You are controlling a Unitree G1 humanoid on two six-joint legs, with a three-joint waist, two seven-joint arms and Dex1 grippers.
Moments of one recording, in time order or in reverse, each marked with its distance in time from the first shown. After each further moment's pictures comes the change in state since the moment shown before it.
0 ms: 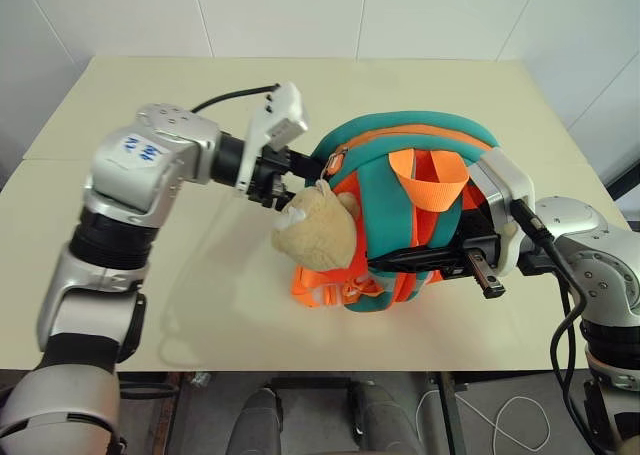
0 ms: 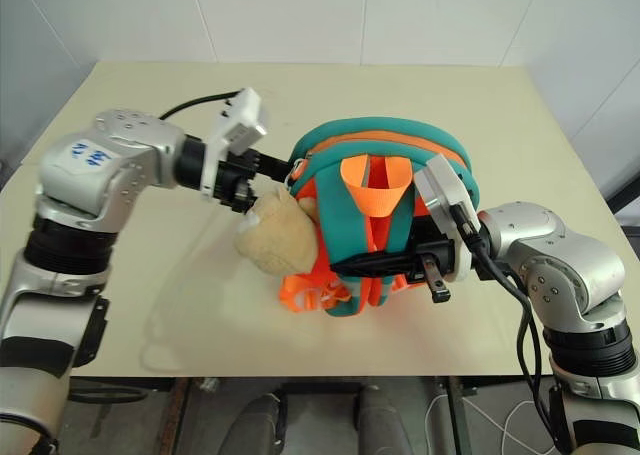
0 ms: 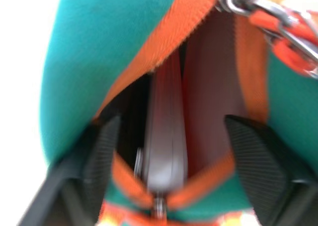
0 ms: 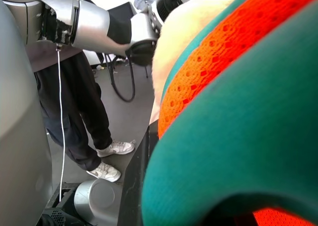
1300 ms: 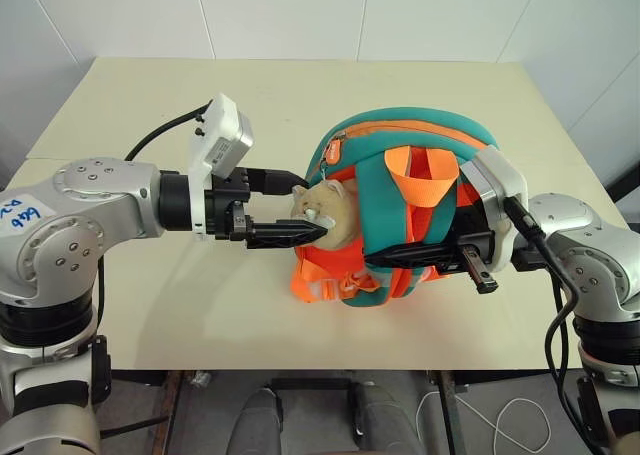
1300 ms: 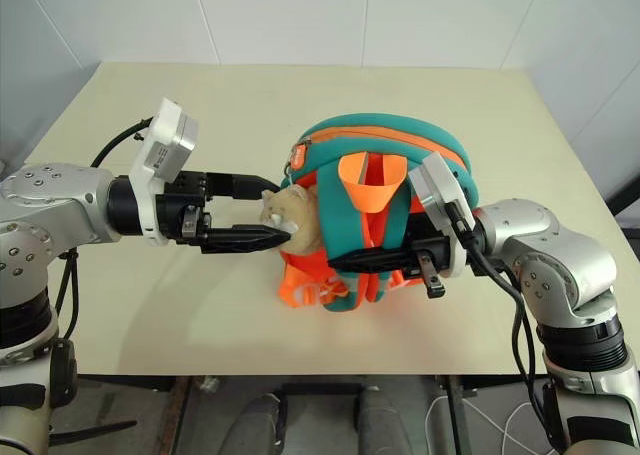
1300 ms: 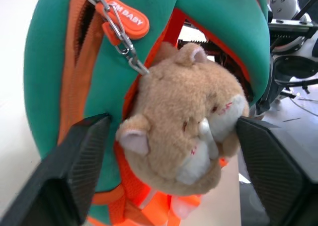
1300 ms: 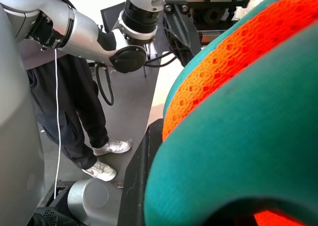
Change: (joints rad) left arm 0.284 -0.015 0.349 -0.445 -0.466 0.307 0.455; right arm -0.013 0.025 0.010 0.024 -0.041 -0.023 0.013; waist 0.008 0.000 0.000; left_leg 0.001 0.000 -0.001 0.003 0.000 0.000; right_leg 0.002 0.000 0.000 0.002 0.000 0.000
